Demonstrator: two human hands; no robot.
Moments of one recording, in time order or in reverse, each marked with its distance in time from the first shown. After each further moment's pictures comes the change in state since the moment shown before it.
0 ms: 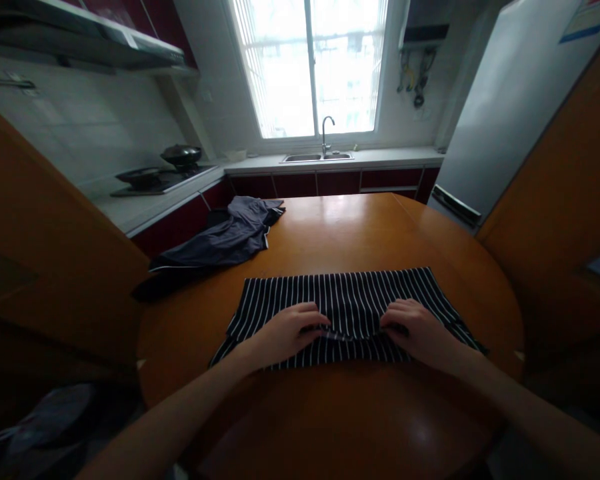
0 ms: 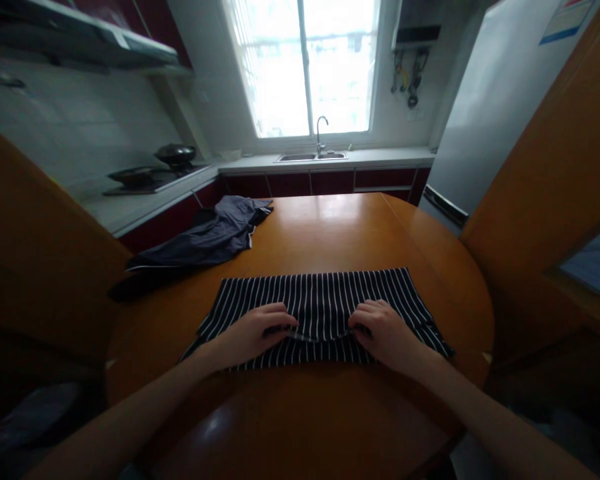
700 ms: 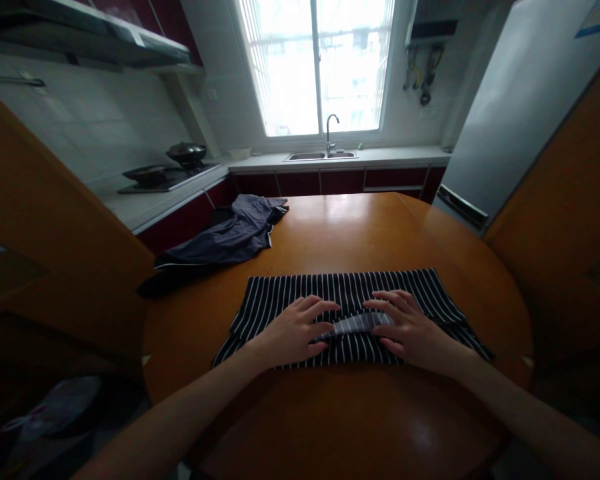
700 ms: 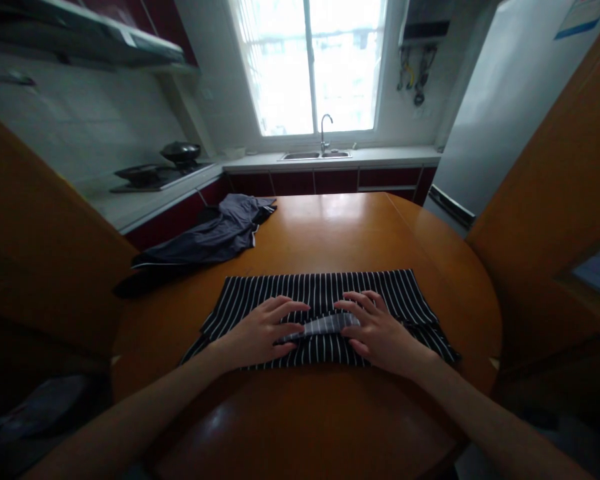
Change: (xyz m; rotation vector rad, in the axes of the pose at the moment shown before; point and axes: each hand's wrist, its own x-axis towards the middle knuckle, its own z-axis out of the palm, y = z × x) left_hand -0.001 0.001 0.008 0.382 0.042 0.210; right_hand 0.005 -0.006 0.005 -0.241 0.043 -0.297
